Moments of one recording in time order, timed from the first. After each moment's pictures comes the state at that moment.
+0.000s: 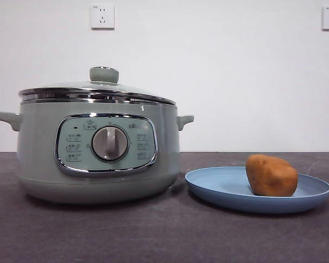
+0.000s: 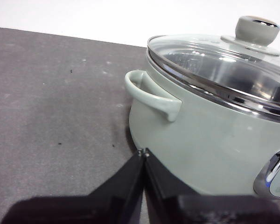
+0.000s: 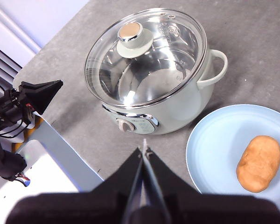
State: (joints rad) left arm -0.10 0.00 0.02 -0.18 0.10 -0.19; right arm 0.38 1.00 1.27 -0.96 -0.49 0.00
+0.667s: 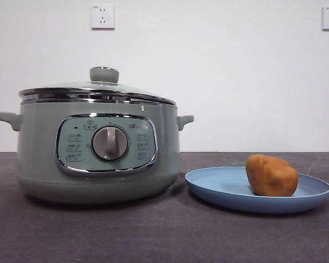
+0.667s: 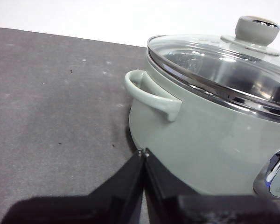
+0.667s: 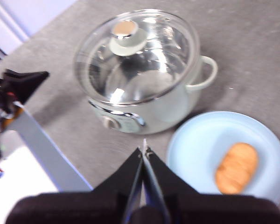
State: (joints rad) left arm -0.10 0.00 0.02 -0.18 0.10 -0.19; right arm 0.35 1.00 1.27 -0.97 -0.44 -0.12
